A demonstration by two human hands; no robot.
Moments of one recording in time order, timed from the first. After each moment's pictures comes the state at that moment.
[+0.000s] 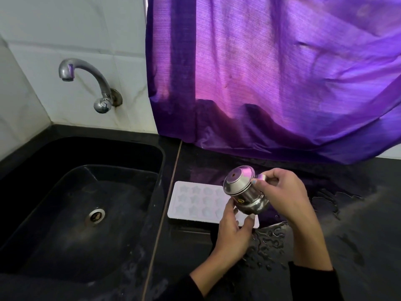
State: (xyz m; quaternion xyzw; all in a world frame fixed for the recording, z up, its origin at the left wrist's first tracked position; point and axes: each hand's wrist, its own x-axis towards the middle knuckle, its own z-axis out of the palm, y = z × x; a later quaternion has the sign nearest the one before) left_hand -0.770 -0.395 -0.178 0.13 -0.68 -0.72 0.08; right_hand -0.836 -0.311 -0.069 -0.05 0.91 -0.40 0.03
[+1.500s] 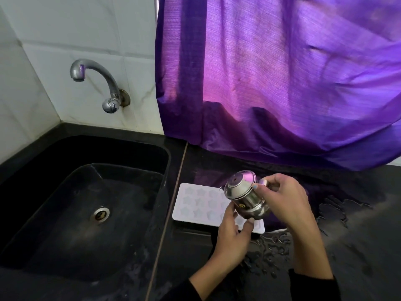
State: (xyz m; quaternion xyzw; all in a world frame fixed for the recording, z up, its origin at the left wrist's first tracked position) left_hand -0.765 -0.406 -0.180 0.14 -0.68 -0.72 0.08; right_hand -0.827 -0.324 -0.064 -0.04 0.93 -0.37 0.03
